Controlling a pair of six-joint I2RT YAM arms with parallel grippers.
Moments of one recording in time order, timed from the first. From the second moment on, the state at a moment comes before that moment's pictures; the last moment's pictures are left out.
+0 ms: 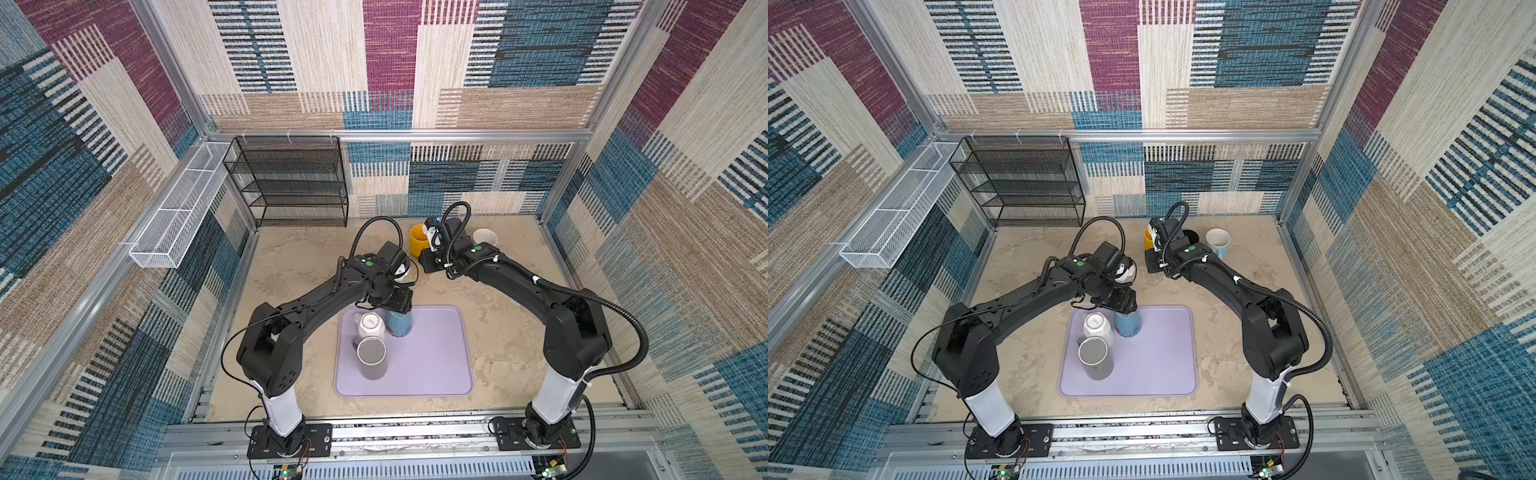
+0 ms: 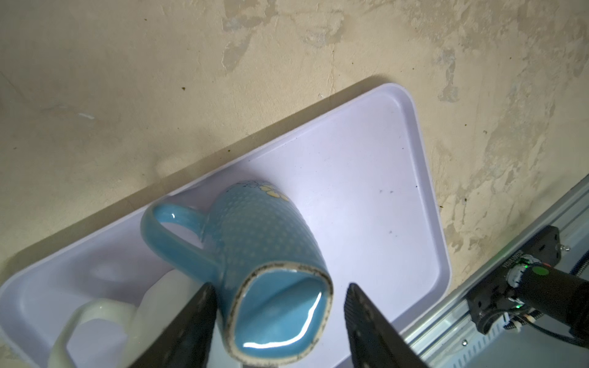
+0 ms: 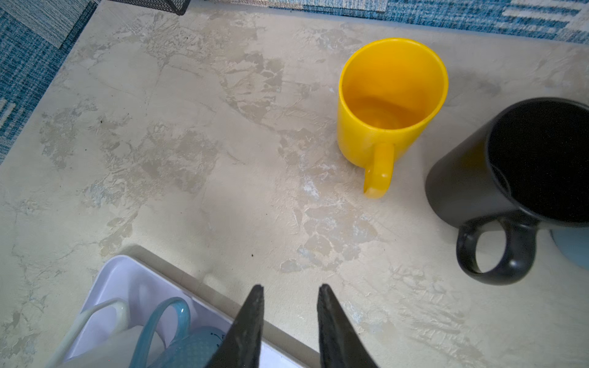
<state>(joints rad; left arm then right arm) -0.68 1.78 1.47 -0.86 0.20 -0.29 0.50 1.79 1.46 -0.45 -0.06 0.22</state>
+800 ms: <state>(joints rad) -0.74 1.87 1.54 -0.78 0.40 -0.16 0.46 1.63 1.17 -0.41 -0.08 0.22</state>
